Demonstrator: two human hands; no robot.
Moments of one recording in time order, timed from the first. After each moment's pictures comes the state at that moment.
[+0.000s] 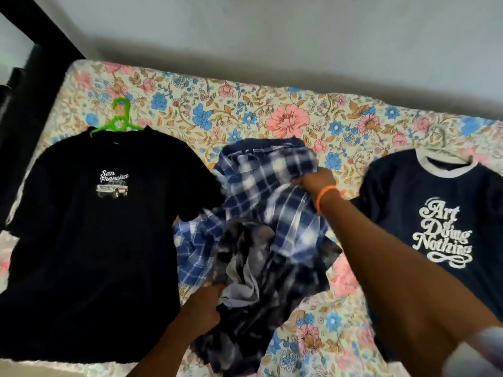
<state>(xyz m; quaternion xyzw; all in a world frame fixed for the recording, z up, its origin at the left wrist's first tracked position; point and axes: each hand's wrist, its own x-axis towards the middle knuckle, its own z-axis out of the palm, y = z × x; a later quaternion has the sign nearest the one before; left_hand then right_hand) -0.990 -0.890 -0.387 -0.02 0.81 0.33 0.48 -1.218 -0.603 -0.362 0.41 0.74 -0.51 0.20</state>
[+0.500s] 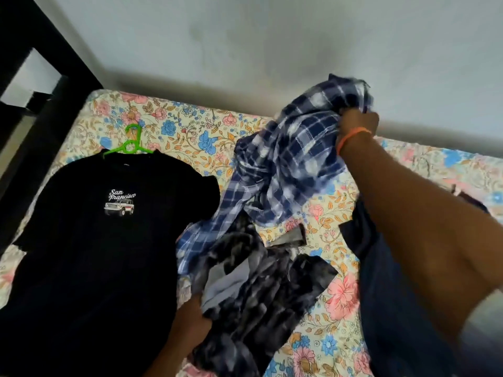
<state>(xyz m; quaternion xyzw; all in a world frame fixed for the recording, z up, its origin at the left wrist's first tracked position) -0.998 -0.891 -0.369 -0.20 0.83 0.33 0.40 -1.369 -0.544 -0.268 0.43 0.66 -0.61 -0.12</state>
